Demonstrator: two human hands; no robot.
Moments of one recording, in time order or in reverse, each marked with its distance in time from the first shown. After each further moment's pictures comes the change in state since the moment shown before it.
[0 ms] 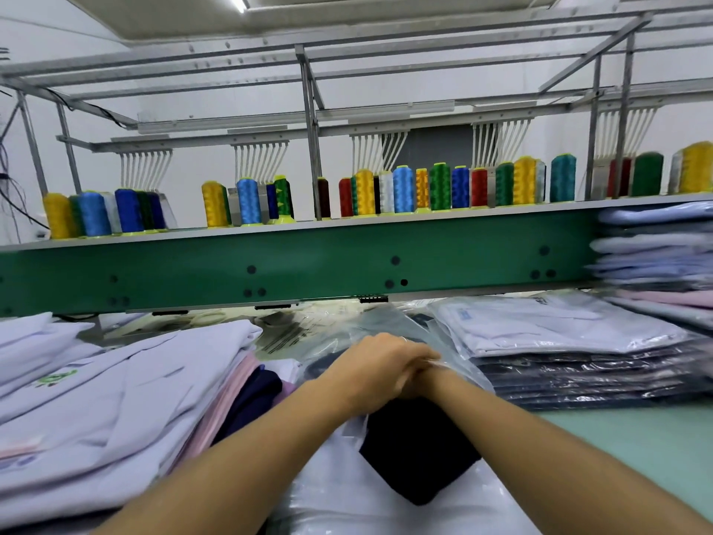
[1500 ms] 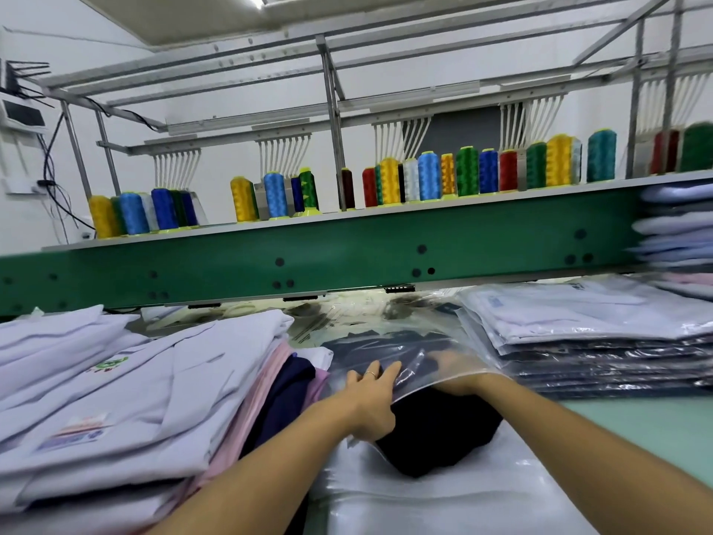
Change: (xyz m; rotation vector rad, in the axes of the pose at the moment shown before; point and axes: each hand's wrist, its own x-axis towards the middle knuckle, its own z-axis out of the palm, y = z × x) left_hand -0.056 -0.022 0.019 -0.081 -0.560 -0.590; right_hand 0.072 0.057 0.042 0.550 0.060 -0.549
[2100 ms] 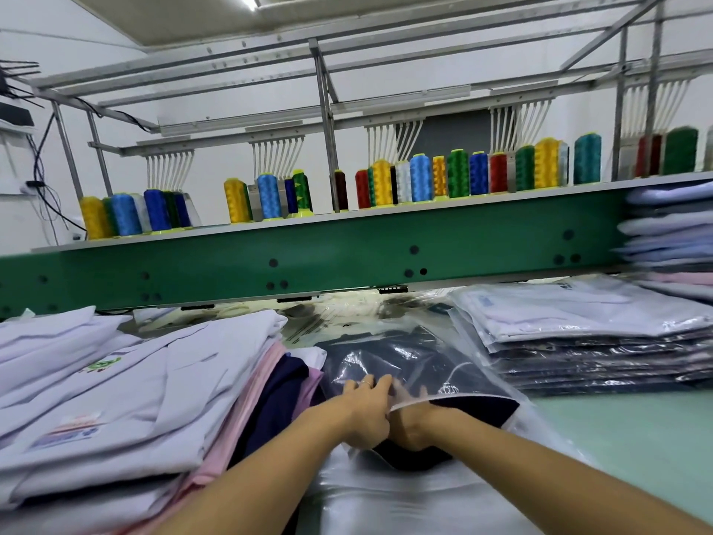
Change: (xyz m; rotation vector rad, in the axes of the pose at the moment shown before) left_hand -0.003 0.001 0.011 0.040 -0.054 0.010; right_hand -0.018 -0.051 0.072 -0.436 -0.284 -0.264
